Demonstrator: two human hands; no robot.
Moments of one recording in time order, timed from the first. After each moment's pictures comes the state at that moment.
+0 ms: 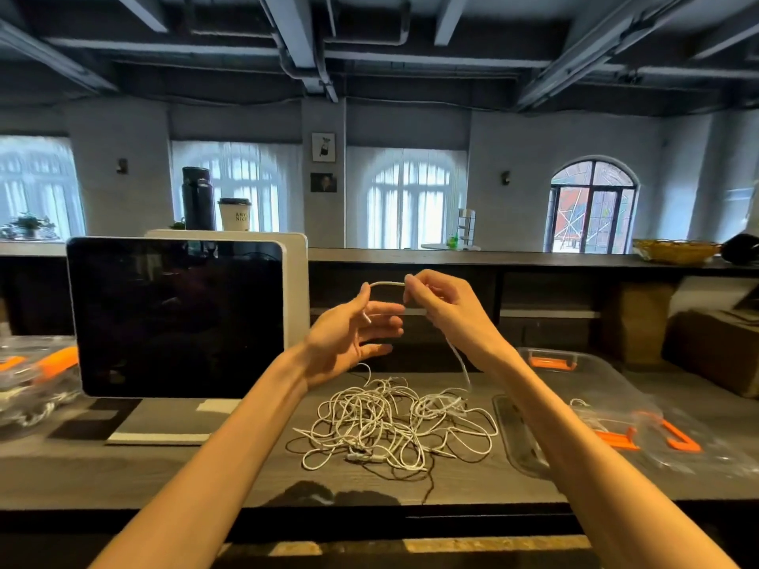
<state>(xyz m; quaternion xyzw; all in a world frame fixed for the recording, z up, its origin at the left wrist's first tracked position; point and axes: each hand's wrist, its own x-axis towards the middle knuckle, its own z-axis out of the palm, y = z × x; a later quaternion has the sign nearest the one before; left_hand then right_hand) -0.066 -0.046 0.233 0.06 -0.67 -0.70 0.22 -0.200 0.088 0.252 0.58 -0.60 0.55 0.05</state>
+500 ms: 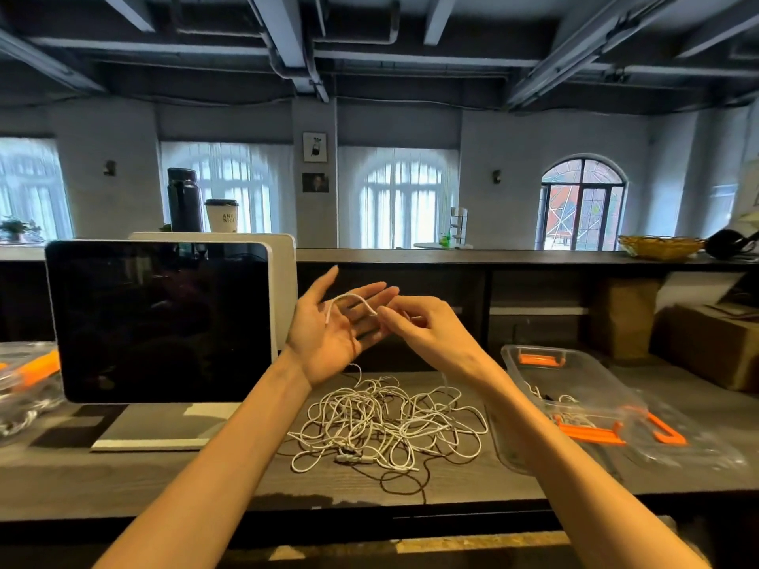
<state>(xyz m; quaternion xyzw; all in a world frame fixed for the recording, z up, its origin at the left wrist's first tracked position) -0.073 -0.043 0.239 0.00 -0.49 -0.84 0.23 -0.191 0.093 0.234 0.59 -0.65 0.48 0.06</state>
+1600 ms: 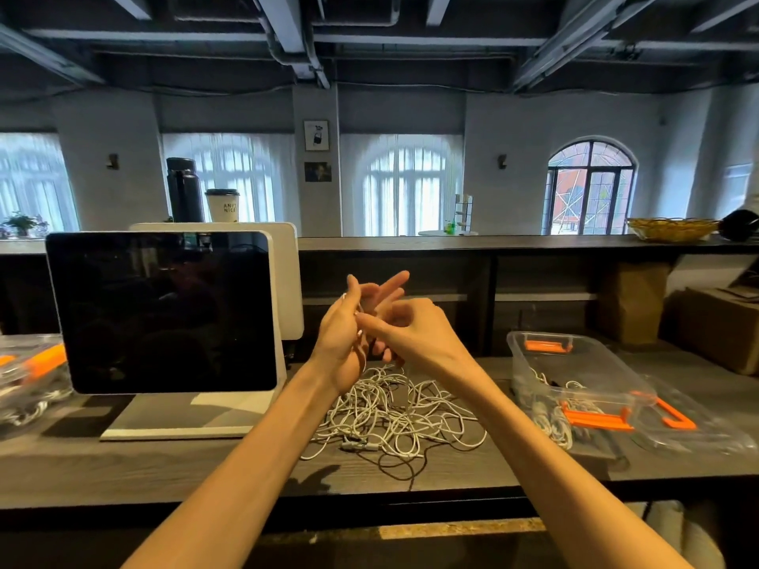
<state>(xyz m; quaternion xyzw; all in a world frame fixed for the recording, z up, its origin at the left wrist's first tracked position) -0.087 -0.013 0.218 0.00 -0.54 -0.78 0.32 -0.166 0.082 0.221 0.50 -0.71 0.50 -0.01</state>
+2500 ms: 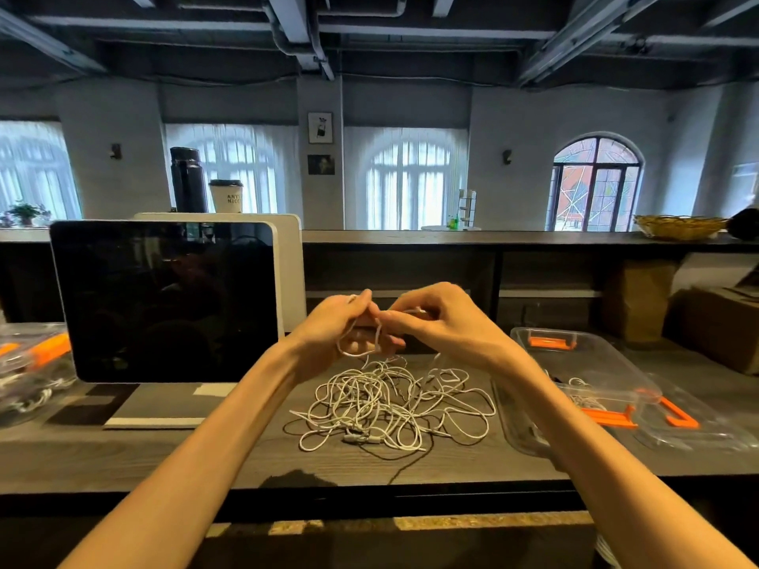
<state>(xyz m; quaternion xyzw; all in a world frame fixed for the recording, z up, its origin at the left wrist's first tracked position) -0.059 -0.037 0.228 0.11 -0.73 -0.64 0.22 -0.187 0.109 0.237 0.62 -0.67 0.41 0.03</state>
